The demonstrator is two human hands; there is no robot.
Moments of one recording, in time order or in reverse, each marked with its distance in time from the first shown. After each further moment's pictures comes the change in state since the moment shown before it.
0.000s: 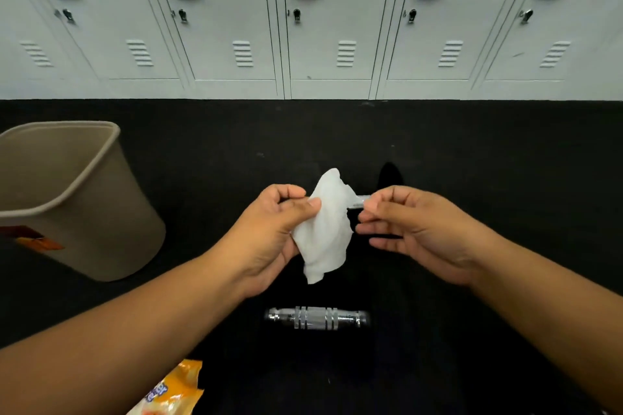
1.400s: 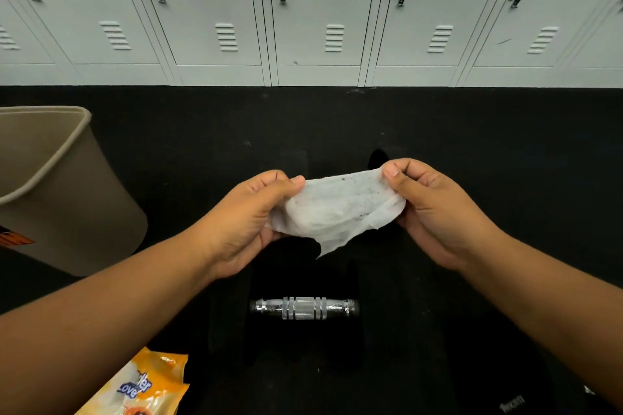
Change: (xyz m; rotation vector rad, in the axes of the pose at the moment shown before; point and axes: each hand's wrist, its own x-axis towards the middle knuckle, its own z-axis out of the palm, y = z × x) left_hand 0.010 0.004 -0.011 0.187 -0.196 -0.038; right_hand 0.005 0.010 -0.016 0.165 0.111 -0.197
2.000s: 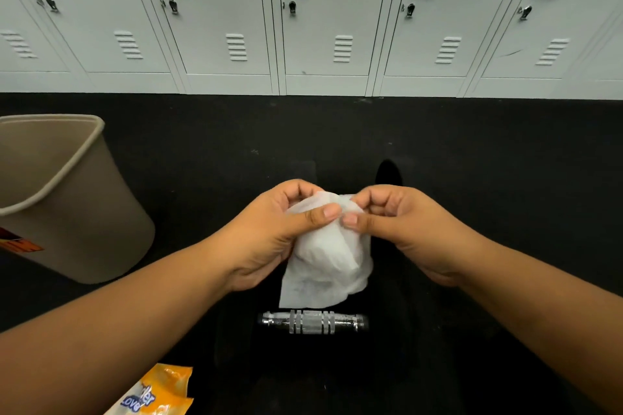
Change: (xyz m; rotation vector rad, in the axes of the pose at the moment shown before) left_hand -0.001 0.002 0.010 0.010 -0.042 0.009; right_hand 0.003 -0.001 0.027 -0.316 -0.272 -0.038
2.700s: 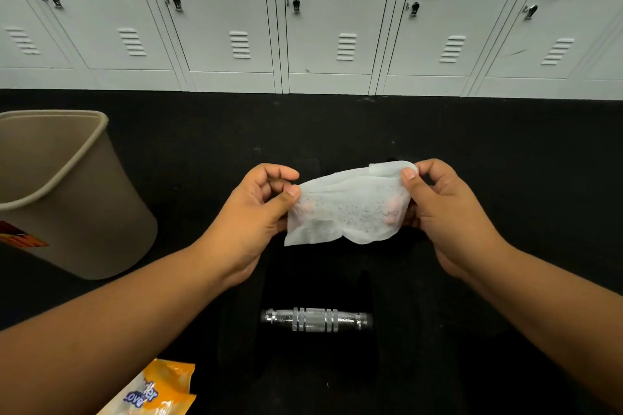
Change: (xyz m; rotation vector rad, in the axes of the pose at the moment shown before) left_hand 0.006 -0.010 -0.024 0.126 0.305 0.200; right_hand 0.005 0.010 -0.015 0.028 0.536 -0.006
